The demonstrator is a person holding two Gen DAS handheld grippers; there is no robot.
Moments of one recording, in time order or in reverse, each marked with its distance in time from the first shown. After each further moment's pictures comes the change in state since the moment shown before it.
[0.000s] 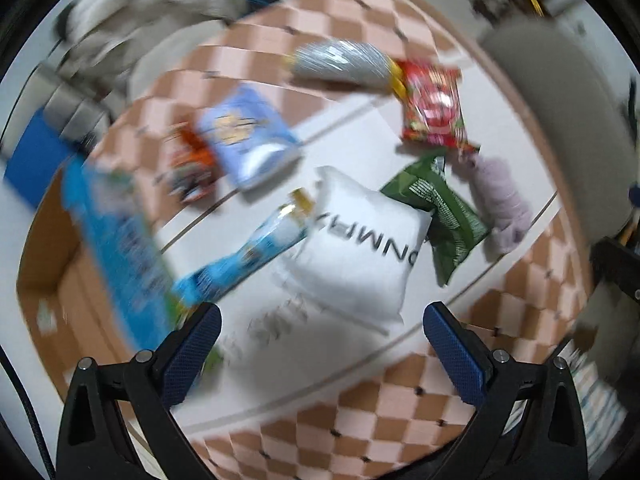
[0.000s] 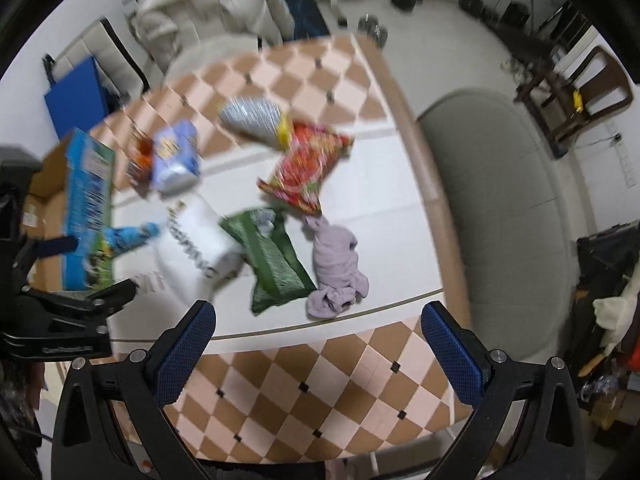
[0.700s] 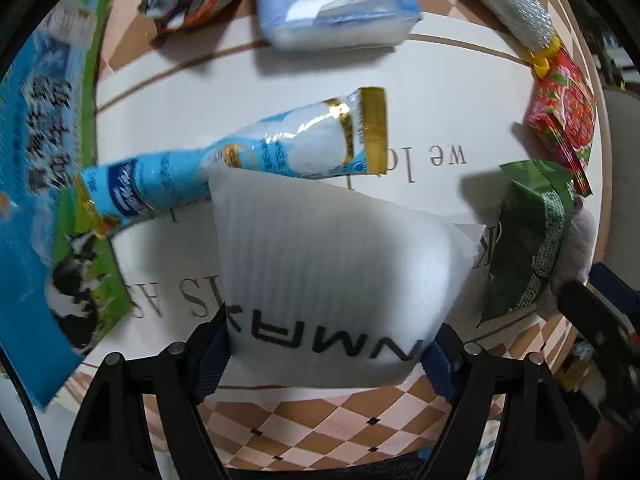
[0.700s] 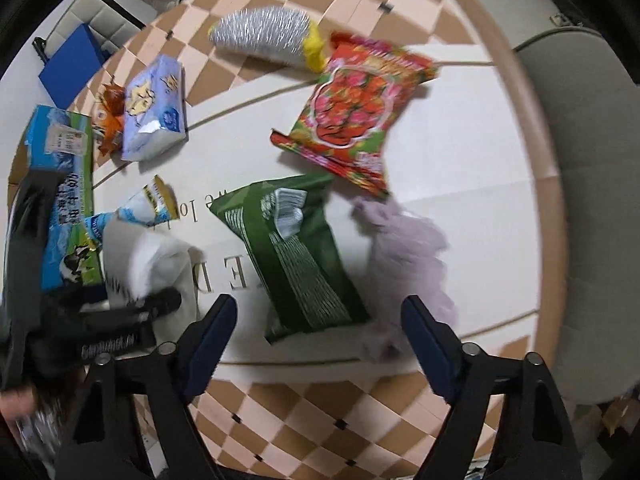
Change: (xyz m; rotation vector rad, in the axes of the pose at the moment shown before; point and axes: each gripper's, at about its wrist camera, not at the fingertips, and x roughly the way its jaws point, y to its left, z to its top) left arm 0.109 0.052 -0.010 -0.490 0.238 -0.187; right arm 0.119 0.029 0.026 -0.003 0.226 0.138
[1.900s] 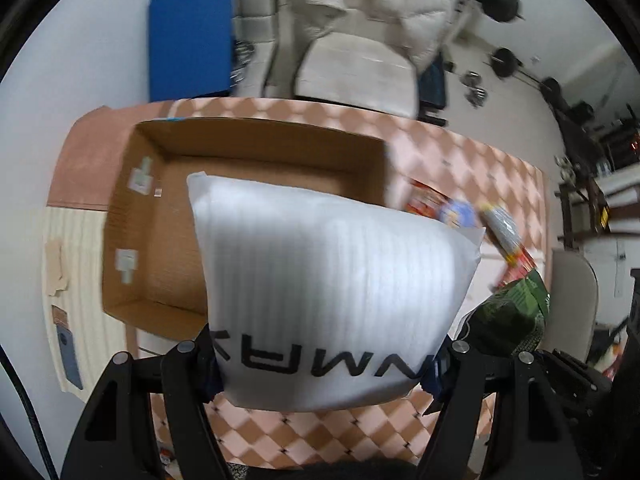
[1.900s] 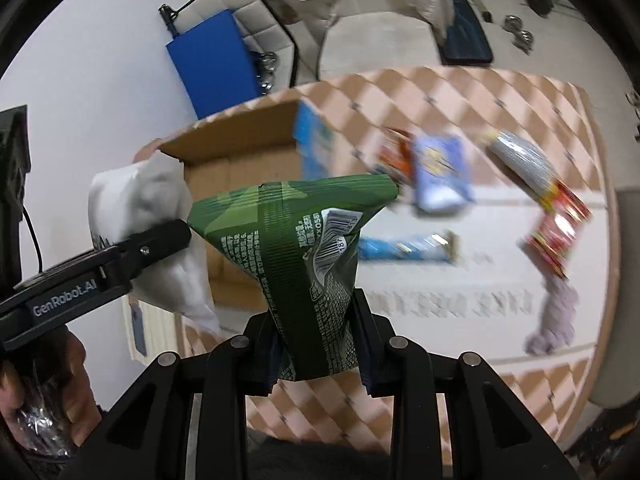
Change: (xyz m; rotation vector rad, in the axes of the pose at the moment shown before) left arm -0.227 0.213 -0.051 -0.243 -0.386 -0.044; right arm -0.151 0.269 -0.018 -0.221 -0.108 0.205
